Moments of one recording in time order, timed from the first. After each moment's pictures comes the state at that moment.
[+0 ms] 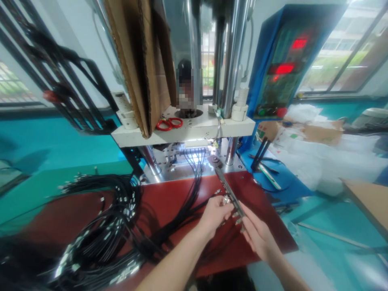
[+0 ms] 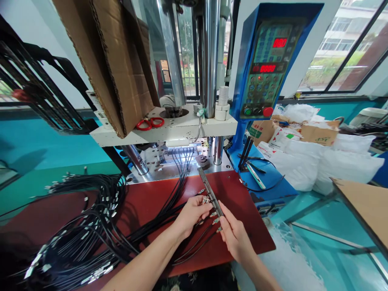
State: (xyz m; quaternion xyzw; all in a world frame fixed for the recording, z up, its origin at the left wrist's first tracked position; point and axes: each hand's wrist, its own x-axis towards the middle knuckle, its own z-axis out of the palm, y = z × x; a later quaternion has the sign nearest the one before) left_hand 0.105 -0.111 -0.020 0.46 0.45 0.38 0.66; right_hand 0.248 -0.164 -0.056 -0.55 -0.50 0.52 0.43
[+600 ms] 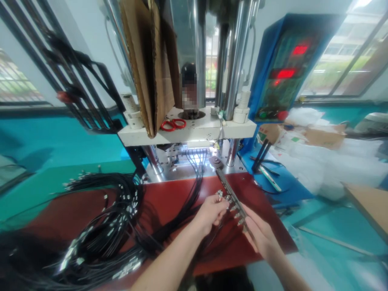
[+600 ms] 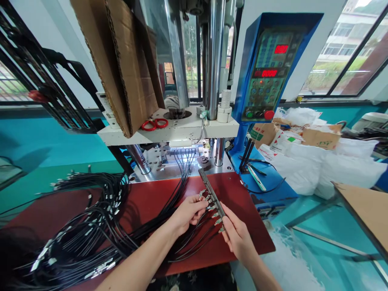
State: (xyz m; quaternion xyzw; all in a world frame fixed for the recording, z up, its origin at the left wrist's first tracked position) left_hand 0.090 -0.107 -0.019 0.40 0.44 0.35 0.72; right_hand 0.247 -0.166 -0.043 -0.54 -0.48 0.51 0.46
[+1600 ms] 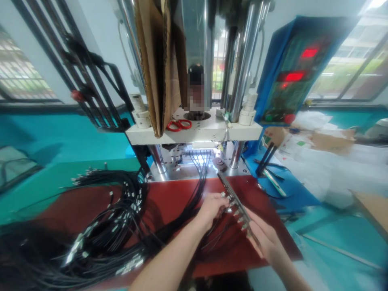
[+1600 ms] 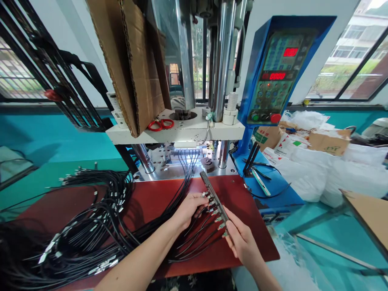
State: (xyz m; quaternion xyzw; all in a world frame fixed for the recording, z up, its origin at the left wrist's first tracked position) left_hand 0.089 -0.096 -0.015 0.41 0.49 0.39 0.66; right_hand 0.249 -0.165 -0.035 -0.54 -0.47 0.52 0.47
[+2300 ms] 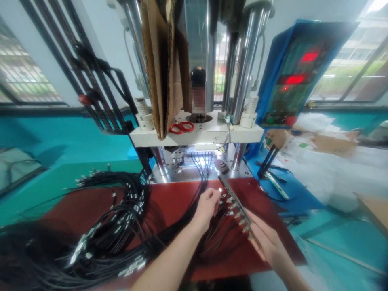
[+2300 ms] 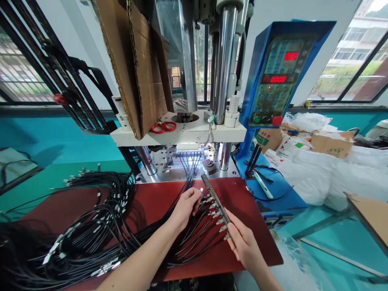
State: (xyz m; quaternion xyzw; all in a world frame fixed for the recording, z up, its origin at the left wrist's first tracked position) left_hand 0.077 -0.092 -0.021 0.41 0.50 0.48 0.60; right_hand 0.248 -0.165 -0.033 -0.52 -0.41 0.58 0.47
